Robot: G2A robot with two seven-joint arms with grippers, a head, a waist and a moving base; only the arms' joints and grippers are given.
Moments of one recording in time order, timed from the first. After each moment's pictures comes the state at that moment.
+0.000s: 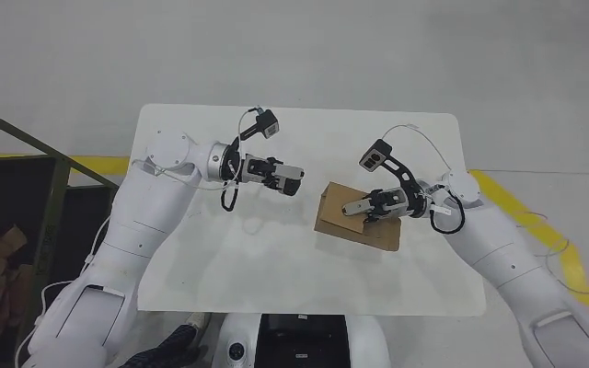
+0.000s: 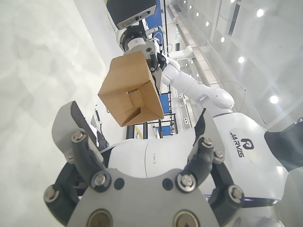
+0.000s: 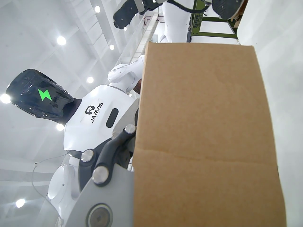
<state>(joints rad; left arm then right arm) 0.83 -1.12 -1.13 -1.36 -0.44 -0.20 -1.41 -0.79 -1.03 0.75 -1.20 1.07 -0.28 1.54</state>
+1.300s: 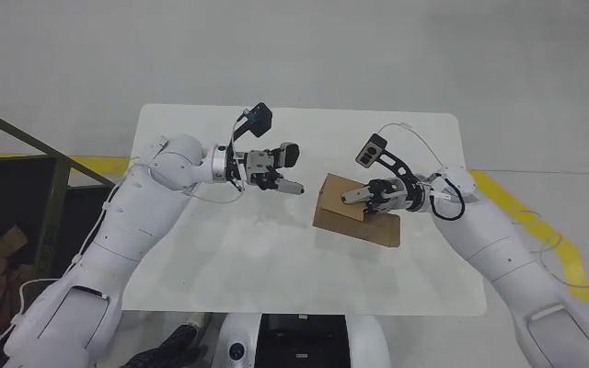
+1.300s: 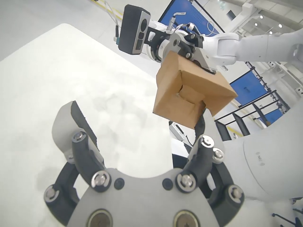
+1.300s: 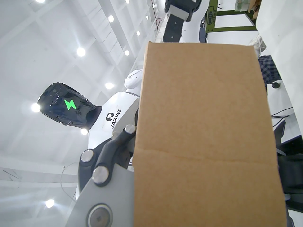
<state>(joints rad) 0.82 -1.02 -0.96 -1.35 -0.01 -0.94 -0.88 -0.75 -1.06 0.73 -1.13 1.14 -0.14 1.54</state>
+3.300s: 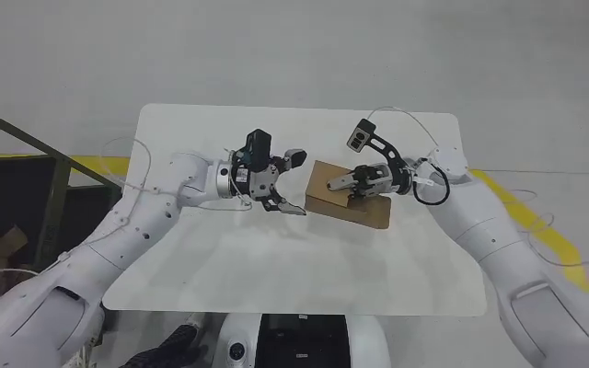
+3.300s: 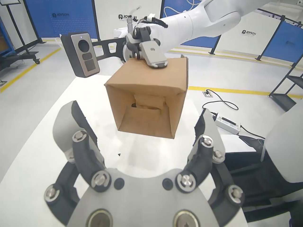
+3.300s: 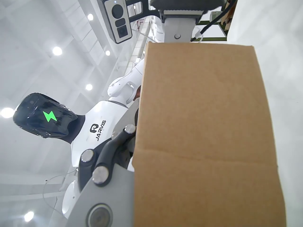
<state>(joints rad) 0.75 -0.89 -0.67 -1.39 0.98 -1.01 0.30 -0.65 -1.16 0.72 -1.00 1.01 -0.19 1.54</state>
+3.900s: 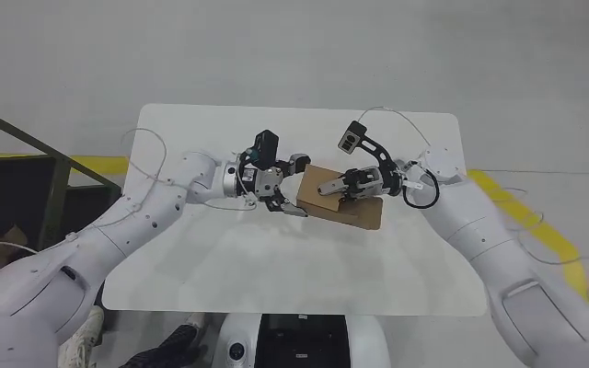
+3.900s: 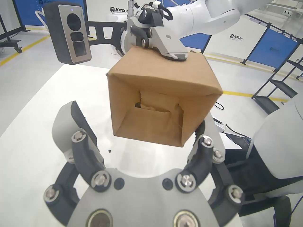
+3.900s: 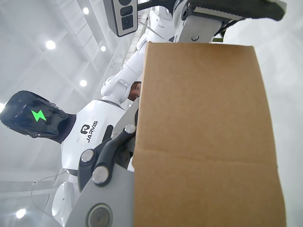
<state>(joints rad) 0.59 -0.90 -0.40 -1.27 0.86 -1.01 0.37 -0.65 -1.20 0.72 -0.99 0.97 -0.24 1.54</state>
